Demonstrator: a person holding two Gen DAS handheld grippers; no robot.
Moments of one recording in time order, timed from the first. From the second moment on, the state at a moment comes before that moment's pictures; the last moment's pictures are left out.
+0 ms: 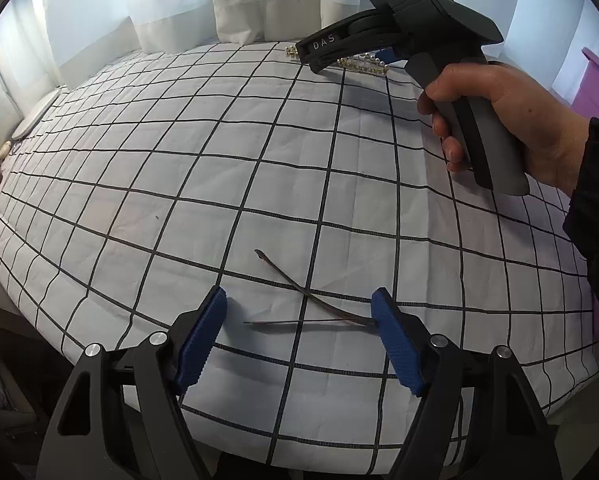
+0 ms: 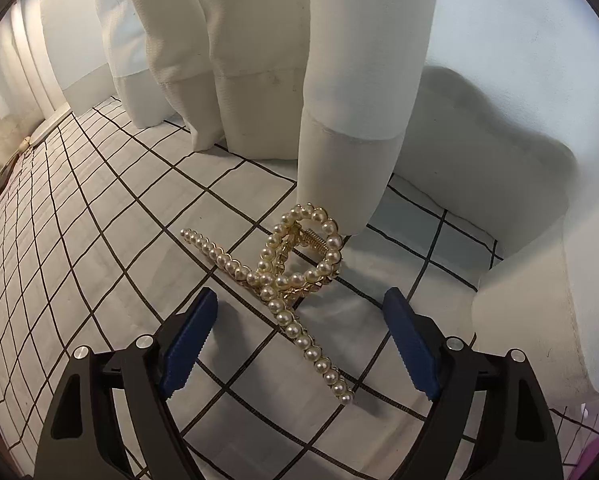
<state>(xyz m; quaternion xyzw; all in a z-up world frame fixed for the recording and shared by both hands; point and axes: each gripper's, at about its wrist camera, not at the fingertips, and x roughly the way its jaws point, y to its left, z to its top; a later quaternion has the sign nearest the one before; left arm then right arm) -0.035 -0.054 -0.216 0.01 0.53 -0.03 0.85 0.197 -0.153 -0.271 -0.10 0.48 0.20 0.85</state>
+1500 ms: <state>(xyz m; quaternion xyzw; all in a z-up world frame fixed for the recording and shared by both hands) -0.018 -0.034 -0.197 0.02 0.52 -0.06 0.85 0.151 -0.191 -0.262 -0.01 0.47 0.18 0.86</state>
